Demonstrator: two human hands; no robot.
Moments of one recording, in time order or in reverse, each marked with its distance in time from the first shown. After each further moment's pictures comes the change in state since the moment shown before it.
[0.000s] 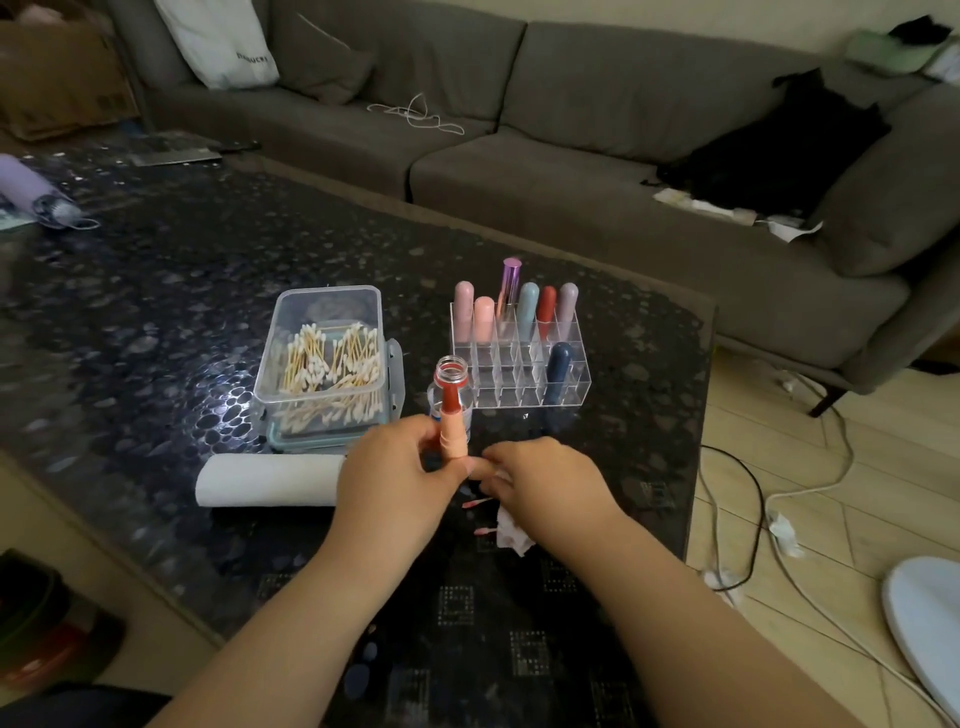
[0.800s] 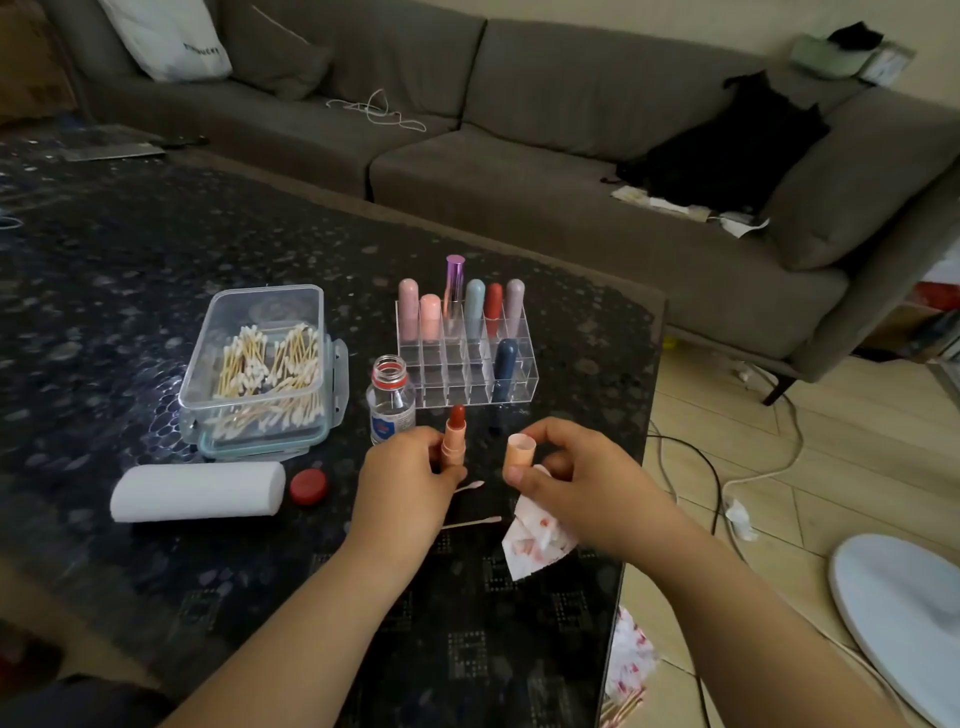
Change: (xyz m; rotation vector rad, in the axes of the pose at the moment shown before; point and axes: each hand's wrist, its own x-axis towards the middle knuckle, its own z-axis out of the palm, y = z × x) left_hand 0.011 0.007 0.060 0.044 -0.064 0.052; right_hand -0.051 0.056 -0.031 0.637 0.053 0.168
